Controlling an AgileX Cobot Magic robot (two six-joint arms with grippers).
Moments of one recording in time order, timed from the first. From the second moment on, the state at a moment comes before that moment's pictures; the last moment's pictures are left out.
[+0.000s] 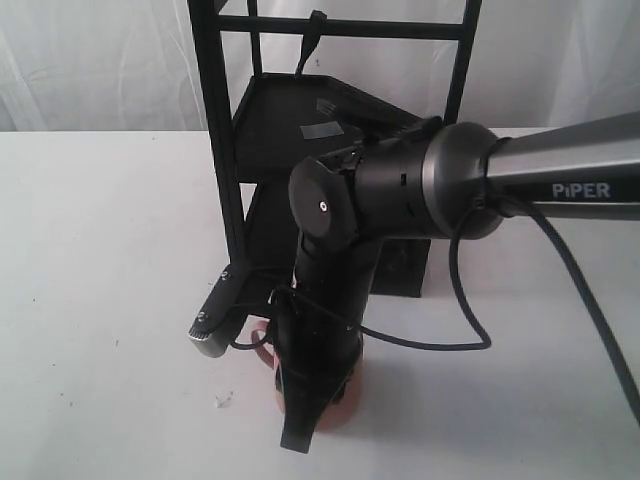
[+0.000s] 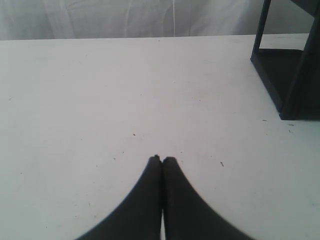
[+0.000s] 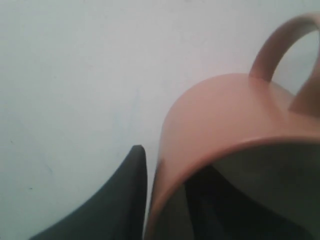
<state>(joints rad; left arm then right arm) 0.08 0.01 0.02 -0.16 0.29 0.13 0.82 1.90 -1.28 0.20 0.96 -0.70</state>
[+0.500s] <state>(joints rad) 0.08 0.01 0.02 -0.16 0.29 0.13 0.82 1.78 -1.28 0.20 0.97 -0.68</state>
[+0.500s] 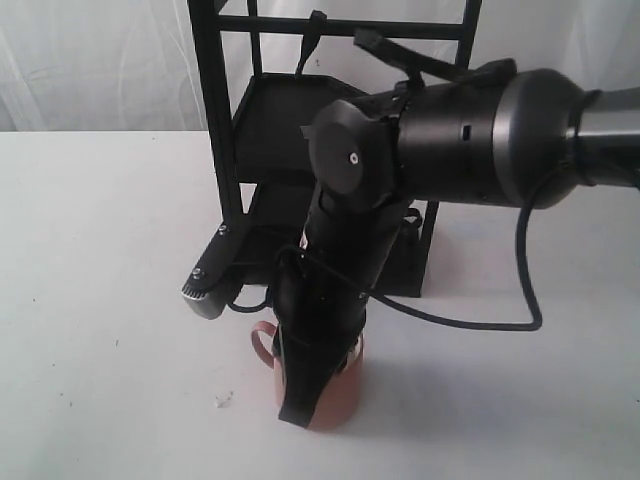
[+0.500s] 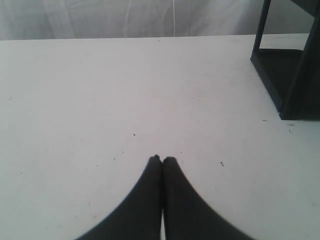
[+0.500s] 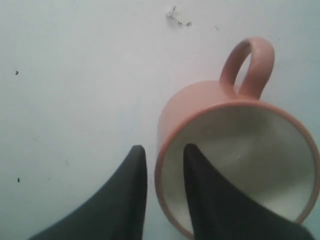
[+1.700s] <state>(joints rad) 0.08 0.01 0.02 -0.16 0.29 0.13 0.82 0.96 -1.06 0.38 0.80 -0.38</state>
